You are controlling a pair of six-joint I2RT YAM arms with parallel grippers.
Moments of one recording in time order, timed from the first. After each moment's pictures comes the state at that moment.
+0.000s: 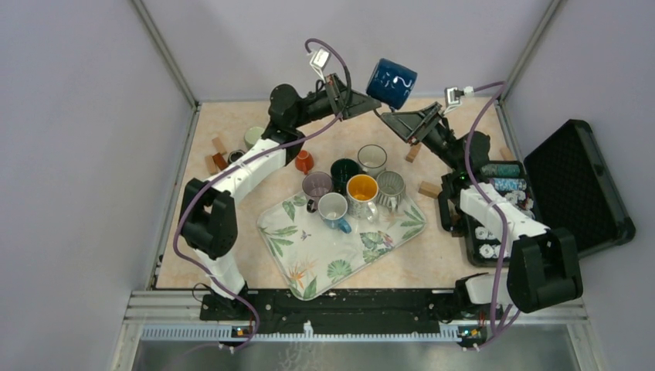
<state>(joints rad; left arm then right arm) -0.50 1.78 1.48 0.73 0.80 -1.21 0.26 1.32 0.83 0.91 -0.58 1.22</state>
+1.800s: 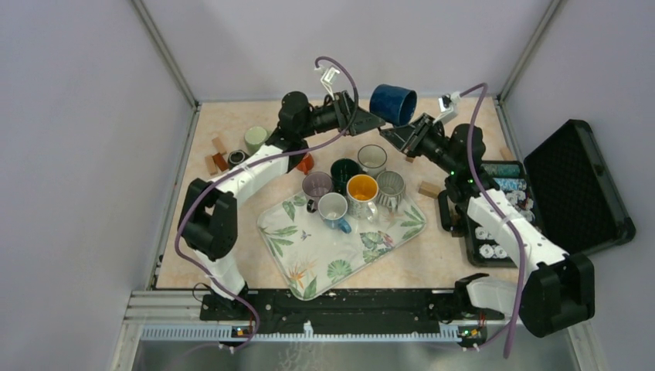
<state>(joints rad) -0.53 1.78 1.40 0.58 0.77 -0.93 0.32 1.19 0.88 0.33 -0.41 0.83</state>
